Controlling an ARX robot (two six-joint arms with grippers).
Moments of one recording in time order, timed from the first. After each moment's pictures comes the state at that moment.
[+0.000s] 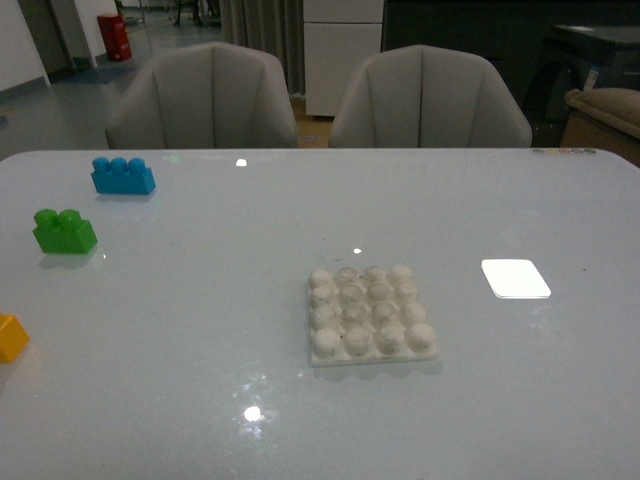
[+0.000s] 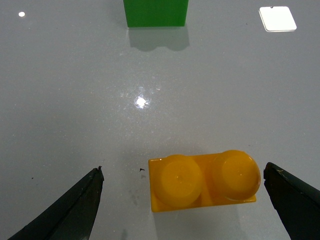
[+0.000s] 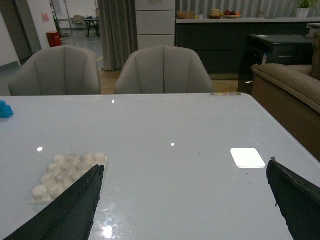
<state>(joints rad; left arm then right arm) 0.40 2.01 0.82 0.49 0.38 0.28 0.00 0.00 0.01 0.00 0.00 0.00</state>
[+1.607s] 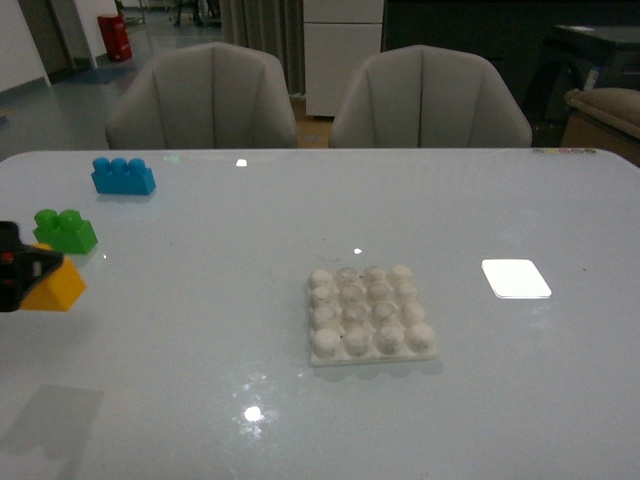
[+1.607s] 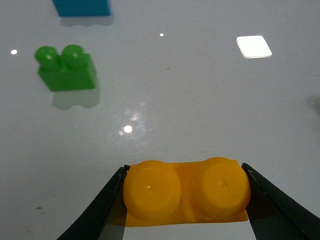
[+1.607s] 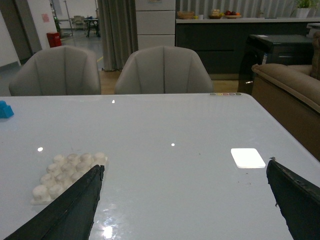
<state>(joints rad) 0.11 1.74 0.65 0.57 0.22 0.09 0.00 0.00 0.01 0.00 0.00 0.00</state>
